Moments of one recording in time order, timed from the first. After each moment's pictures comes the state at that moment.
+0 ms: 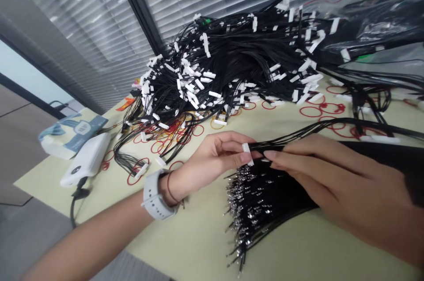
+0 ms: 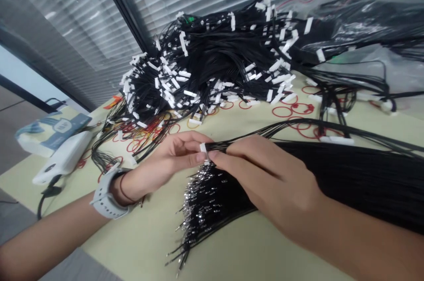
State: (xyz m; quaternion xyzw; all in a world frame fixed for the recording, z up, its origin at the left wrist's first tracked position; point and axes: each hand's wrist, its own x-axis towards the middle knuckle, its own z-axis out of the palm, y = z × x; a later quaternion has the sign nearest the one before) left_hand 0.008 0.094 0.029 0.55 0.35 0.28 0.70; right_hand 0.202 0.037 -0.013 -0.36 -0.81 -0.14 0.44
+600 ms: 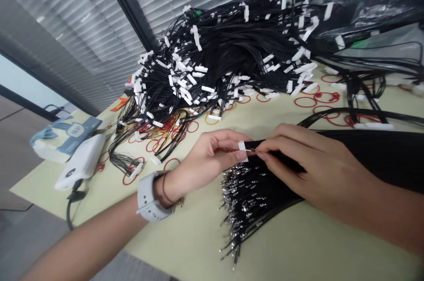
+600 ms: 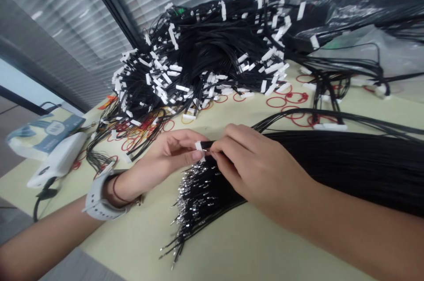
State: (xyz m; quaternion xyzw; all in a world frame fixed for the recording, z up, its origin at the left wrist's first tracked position) left_hand 0.011 0.088 0.031 0.64 0.40 0.25 0.60; right_hand 0.195 0.052 -0.022 -0.39 -0.80 -0.12 0.43
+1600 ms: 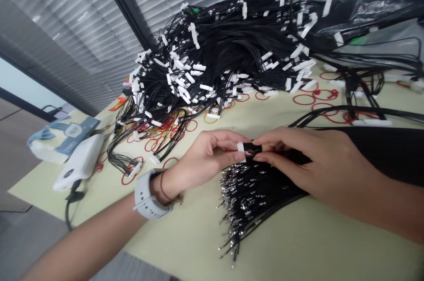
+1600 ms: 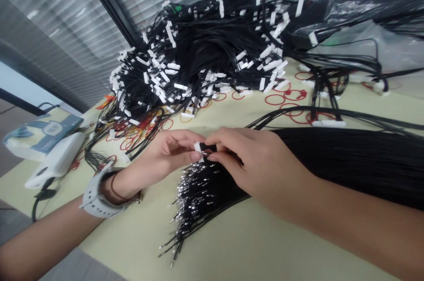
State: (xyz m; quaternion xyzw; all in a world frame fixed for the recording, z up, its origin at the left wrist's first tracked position) left_hand 0.011 0.092 0.032 0.66 0.40 0.23 0.60; right_hand 0.193 0.052 -0.009 -0.41 -0.78 -0.03 0.47
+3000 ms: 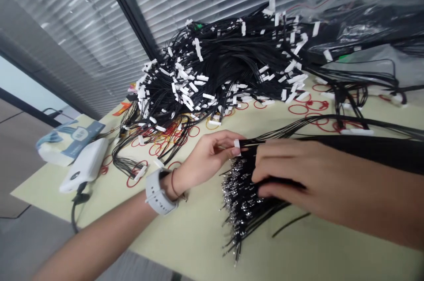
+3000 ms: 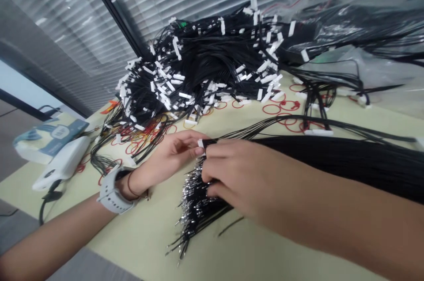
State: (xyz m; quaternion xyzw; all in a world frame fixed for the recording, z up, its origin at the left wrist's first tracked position) left_hand 0.008 0.101 0.025 0.71 0.38 0.26 0.53; right_hand 0.200 0.044 0.005 -0.29 -0.91 -0.01 0.31
